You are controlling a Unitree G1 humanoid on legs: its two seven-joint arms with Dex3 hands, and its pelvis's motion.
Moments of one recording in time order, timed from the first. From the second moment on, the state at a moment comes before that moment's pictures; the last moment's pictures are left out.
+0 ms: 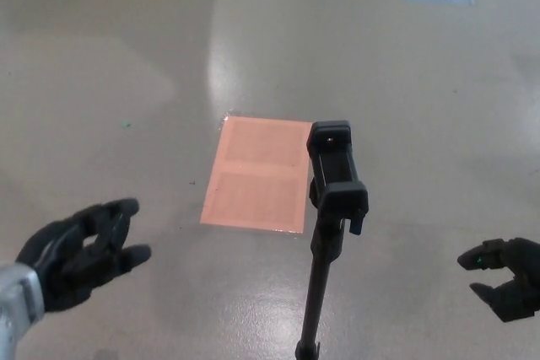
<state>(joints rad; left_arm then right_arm) -0.38 0.40 0.17 0.66 -0.27 0.38 -0.50 -0.69 -0.44 0.22 1.28 -0.32 -0.05 0.36</state>
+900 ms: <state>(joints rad) -0.27 0.52 -0.04 1.08 -0.05 0.05 -0.20 -0.47 -0.42 0.21 1.28 -0.31 -0.07 0.34</state>
